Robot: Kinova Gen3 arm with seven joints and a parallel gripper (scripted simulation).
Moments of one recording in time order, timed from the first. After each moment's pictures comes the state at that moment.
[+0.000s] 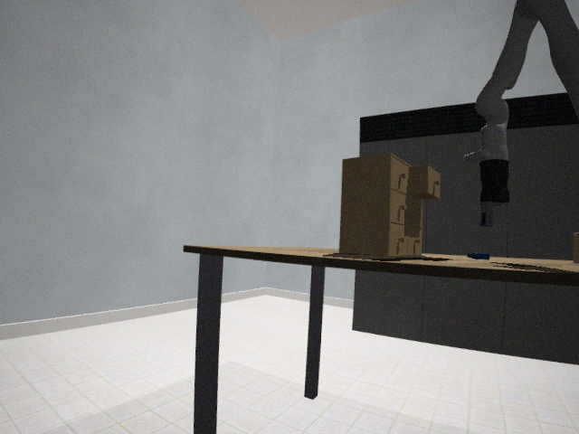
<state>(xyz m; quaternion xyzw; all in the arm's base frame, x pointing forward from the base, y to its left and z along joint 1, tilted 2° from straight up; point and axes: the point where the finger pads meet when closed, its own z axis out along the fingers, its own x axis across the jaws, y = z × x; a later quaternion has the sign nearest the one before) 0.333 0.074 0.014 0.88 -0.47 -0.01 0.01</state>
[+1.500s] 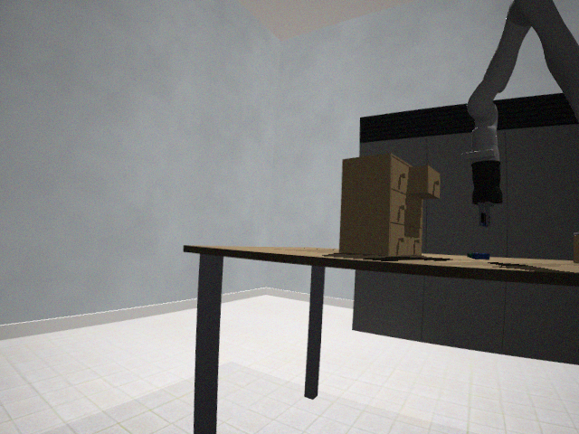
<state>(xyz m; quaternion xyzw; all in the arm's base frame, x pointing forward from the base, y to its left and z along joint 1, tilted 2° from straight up) 0.339 0.075 0.013 0.98 -0.20 -0.03 0.01</state>
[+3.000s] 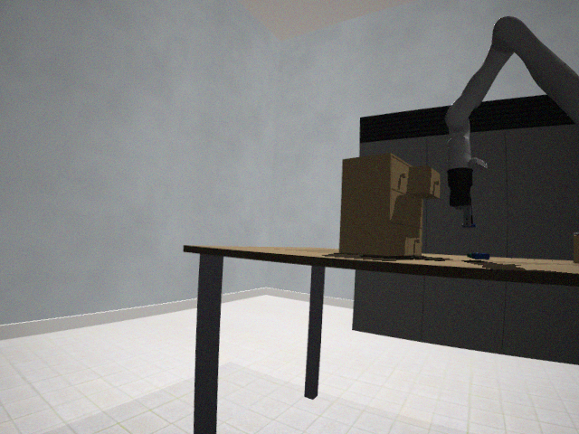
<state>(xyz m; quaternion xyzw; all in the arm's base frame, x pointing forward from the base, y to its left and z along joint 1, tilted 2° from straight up) 0.379 -0.019 0.013 0.84 0.54 -0.02 -0.01</state>
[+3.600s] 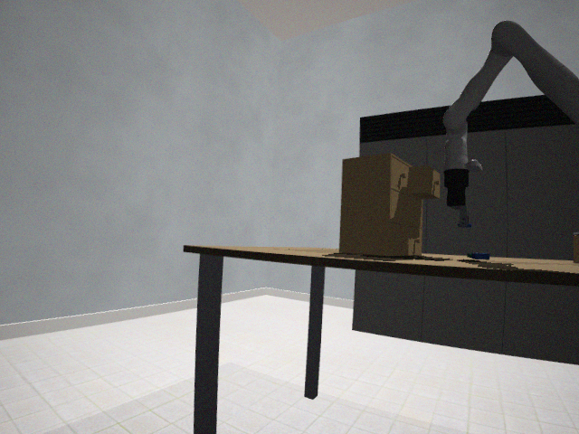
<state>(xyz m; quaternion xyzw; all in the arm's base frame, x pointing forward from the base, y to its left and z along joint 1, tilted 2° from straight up) 0.392 -0.044 0.015 0.79 0.62 -0.02 -0.01</state>
